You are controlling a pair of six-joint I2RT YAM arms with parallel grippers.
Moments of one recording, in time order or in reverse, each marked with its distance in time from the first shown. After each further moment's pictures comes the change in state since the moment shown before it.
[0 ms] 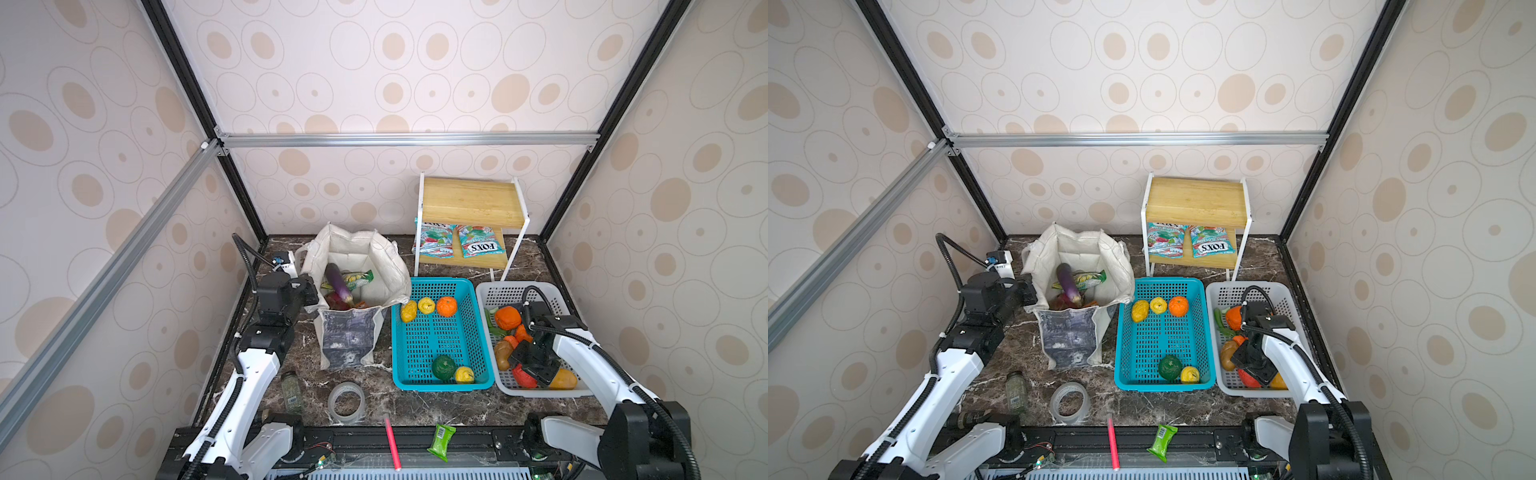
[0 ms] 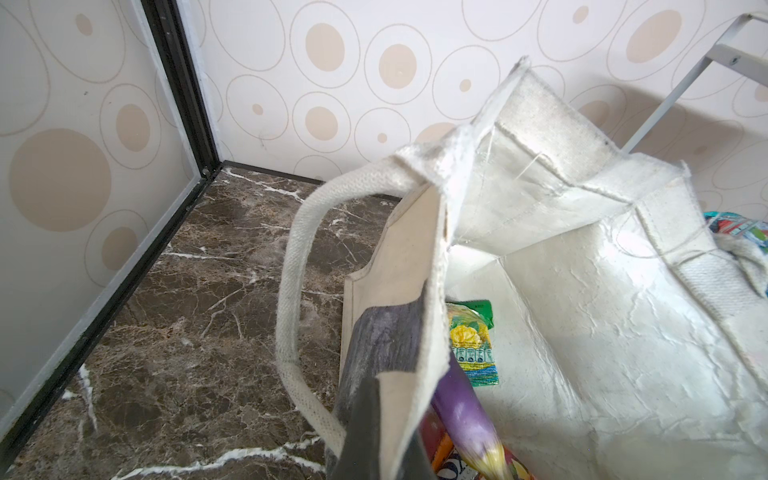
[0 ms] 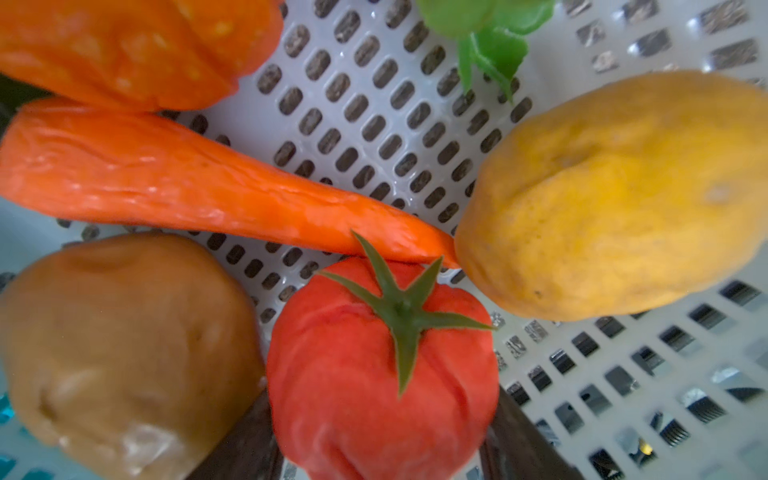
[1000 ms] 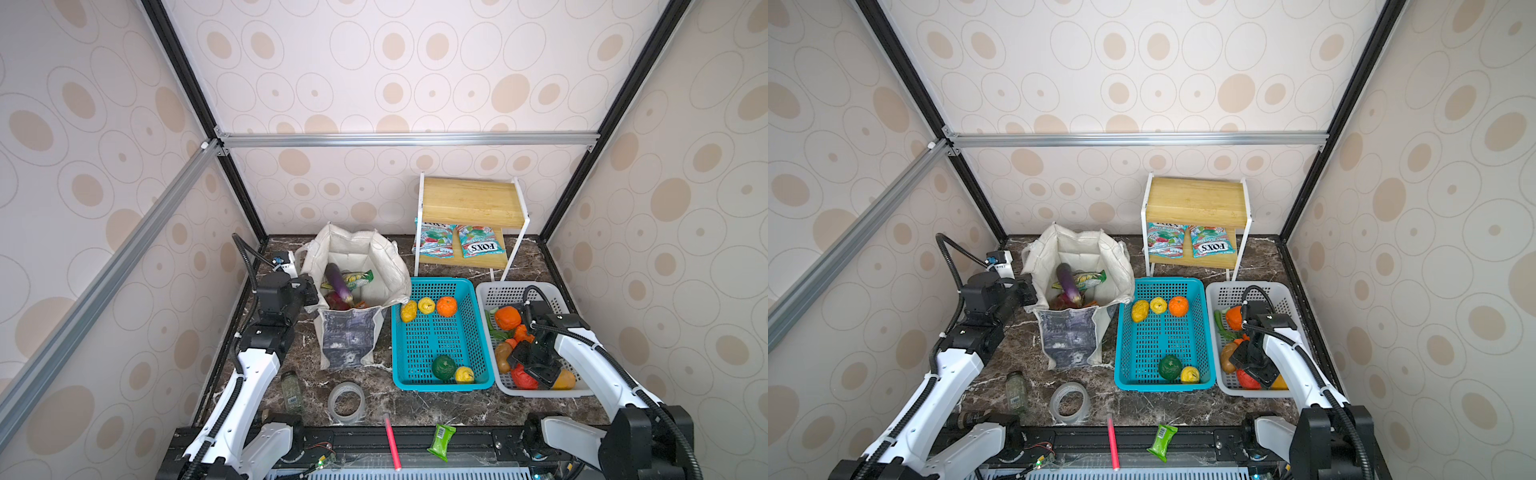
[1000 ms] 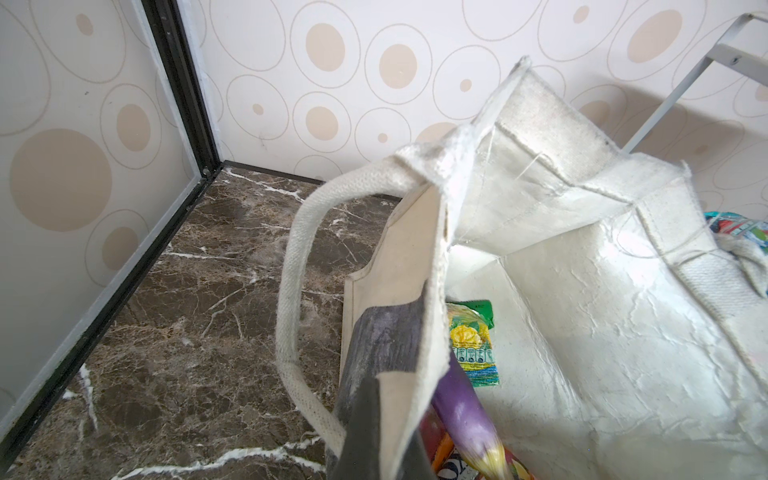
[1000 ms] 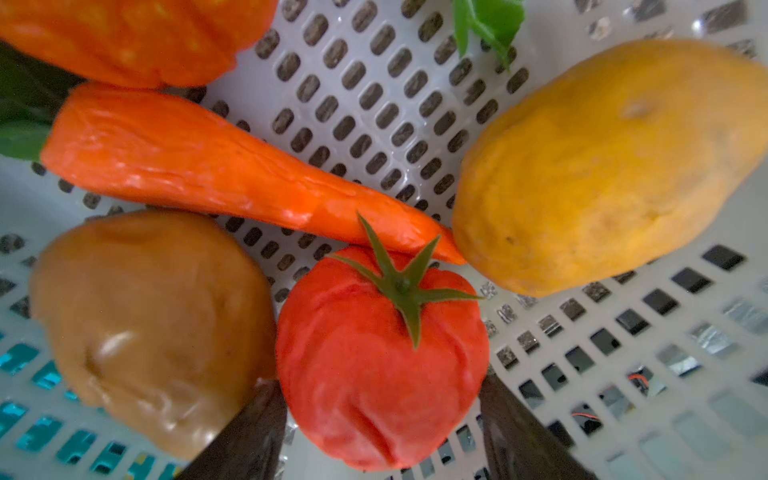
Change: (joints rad) left arm 0.000 0.000 0.000 0.000 -0.003 0.000; right arm 0.002 -0.002 0.027 -0.058 -0.029 -0.003
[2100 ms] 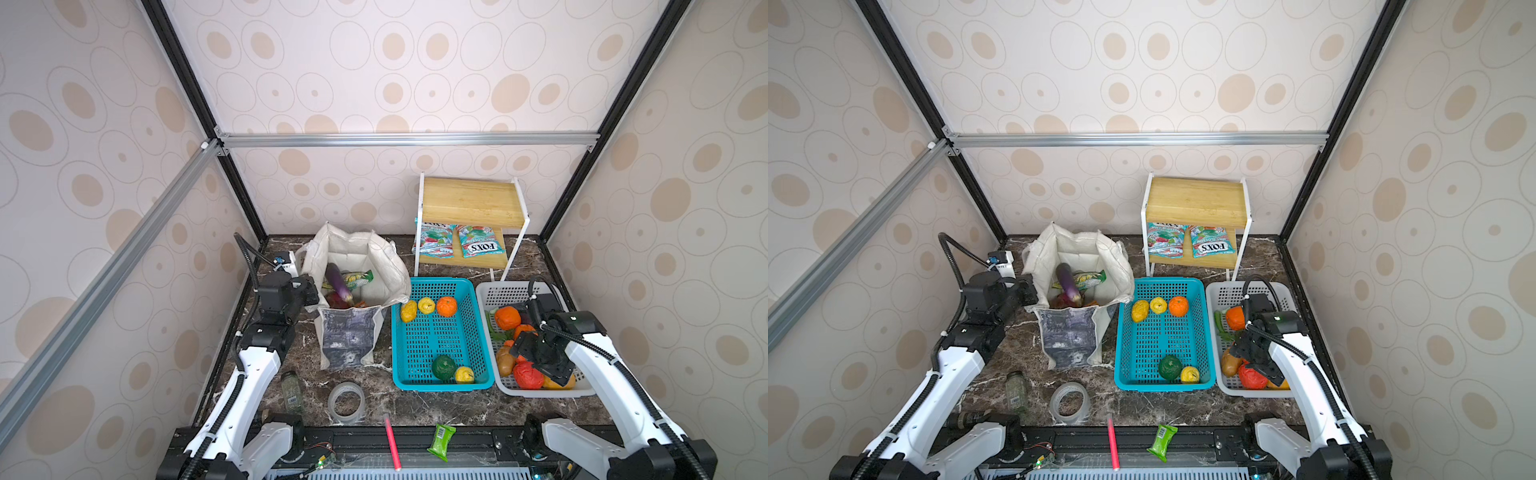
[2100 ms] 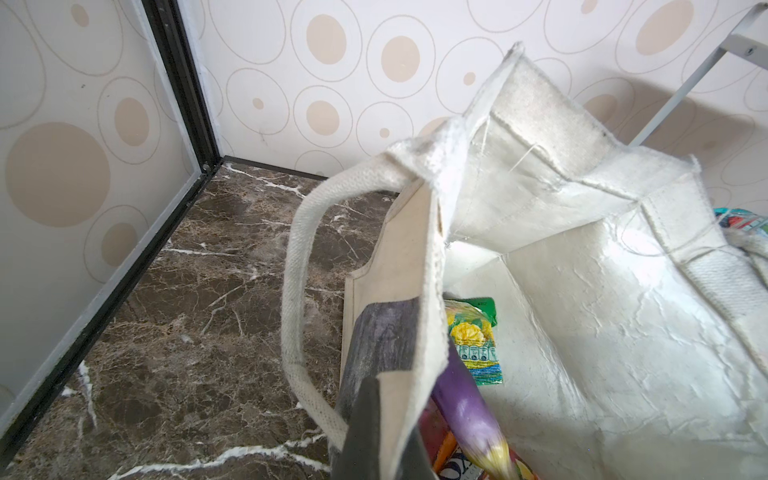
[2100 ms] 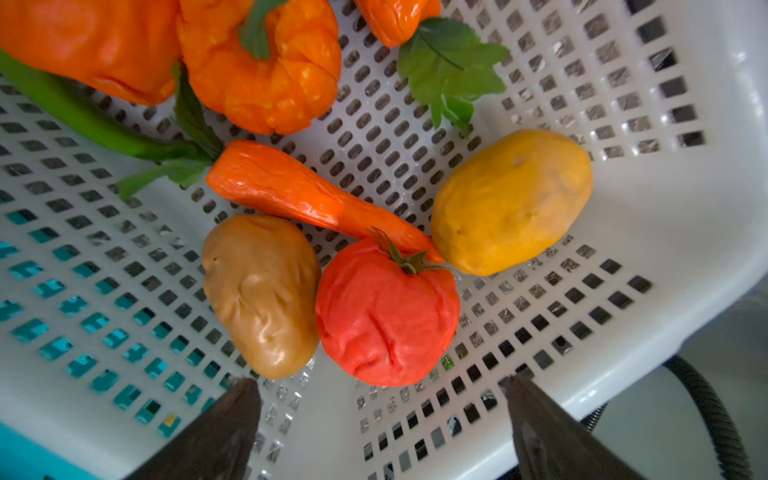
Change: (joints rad) left arm 0.000 0.015 0.000 0.002 -0.003 0.000; right arm 0.069 -0.108 0.124 -0.135 0.074 -0.011
